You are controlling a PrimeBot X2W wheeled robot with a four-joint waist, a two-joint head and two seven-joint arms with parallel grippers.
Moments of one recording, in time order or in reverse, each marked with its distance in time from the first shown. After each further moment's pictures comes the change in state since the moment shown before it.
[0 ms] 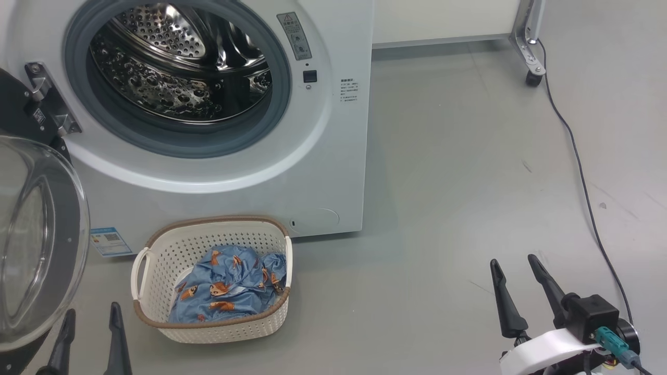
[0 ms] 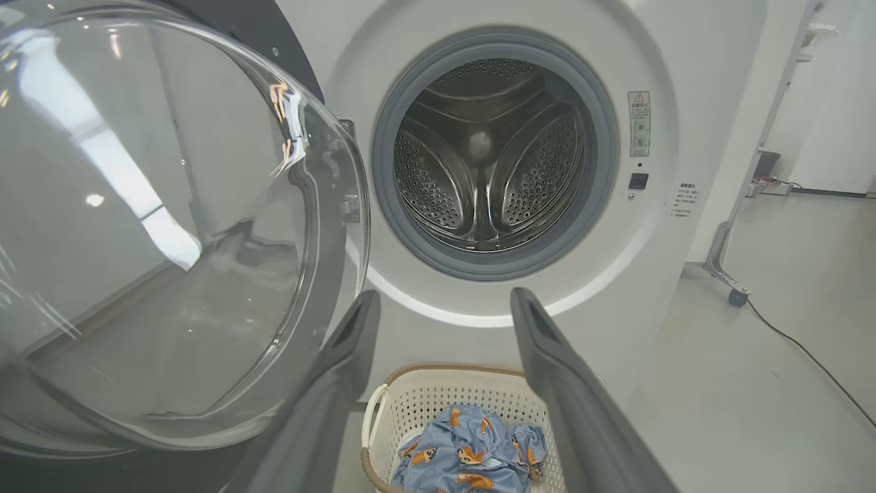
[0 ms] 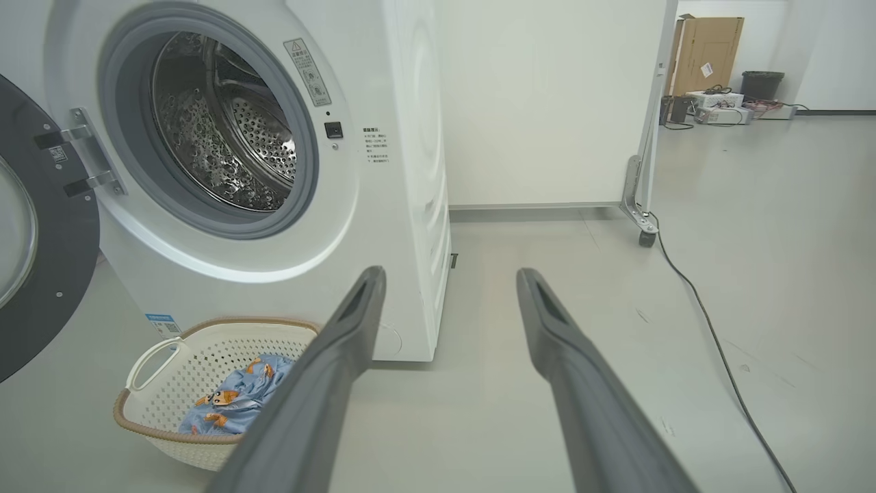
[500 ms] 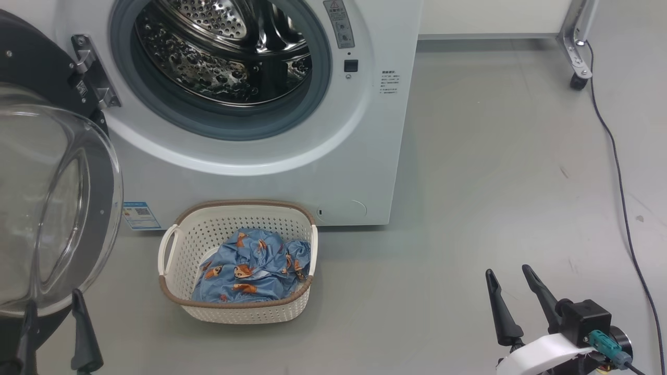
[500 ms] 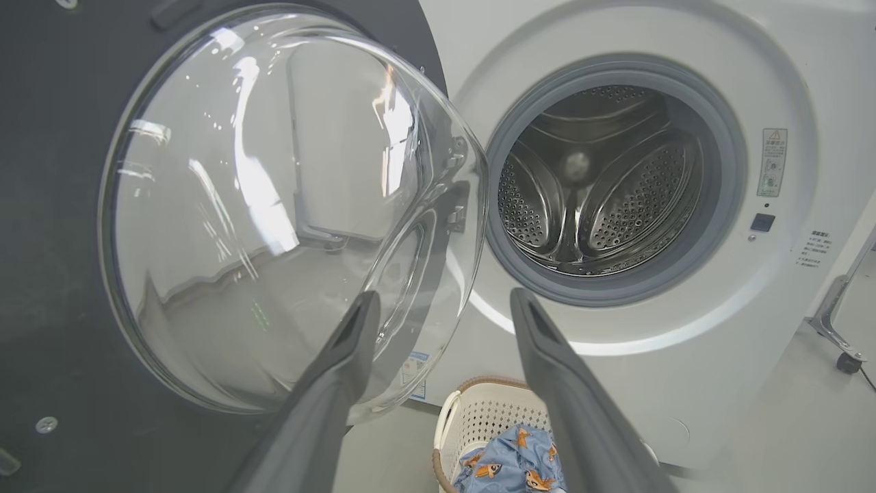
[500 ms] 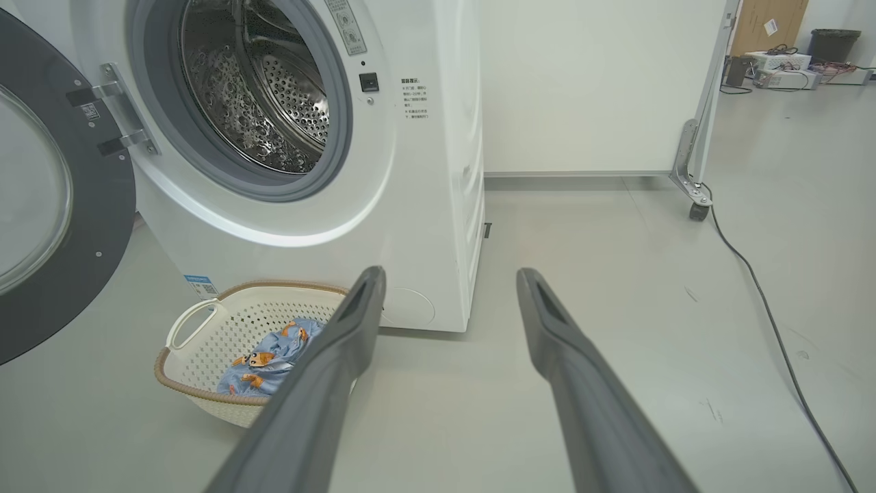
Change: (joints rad) left arm -0.069 -0.002 0.079 0.043 -0.044 0.005 0.000; right arm -0.001 0.000 0.008 0.058 0.020 0.000 0.000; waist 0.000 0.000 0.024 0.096
